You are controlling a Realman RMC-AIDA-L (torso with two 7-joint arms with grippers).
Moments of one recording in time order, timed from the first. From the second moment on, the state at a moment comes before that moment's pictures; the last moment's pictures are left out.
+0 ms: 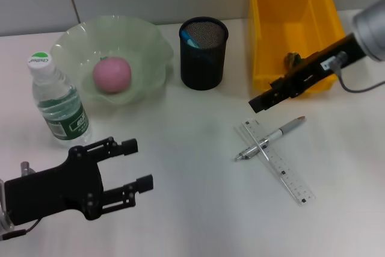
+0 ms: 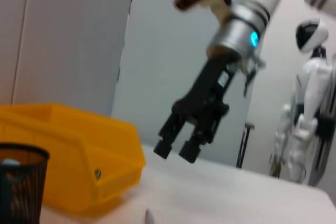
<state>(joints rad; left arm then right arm) -0.36 -2.06 0.94 0.51 1.68 1.69 -1.06 0.73 2.05 -1.04 -1.32 -2.46 -1.75 2.52</state>
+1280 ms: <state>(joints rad) -0.35 -2.06 0.95 0.57 1.71 1.69 -1.06 1.07 2.09 -1.23 -0.72 -2.79 -1.43 2.81</state>
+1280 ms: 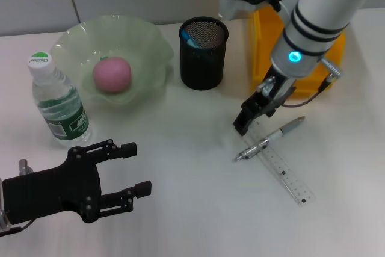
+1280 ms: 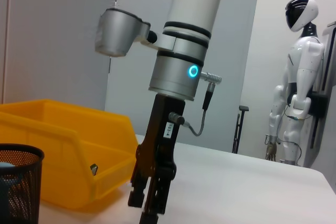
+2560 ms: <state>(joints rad) -0.35 -2.06 0.95 0.56 1.71 1.69 -1.05 1.10 2.09 -1.25 -0.57 -2.78 -1.30 2.84</state>
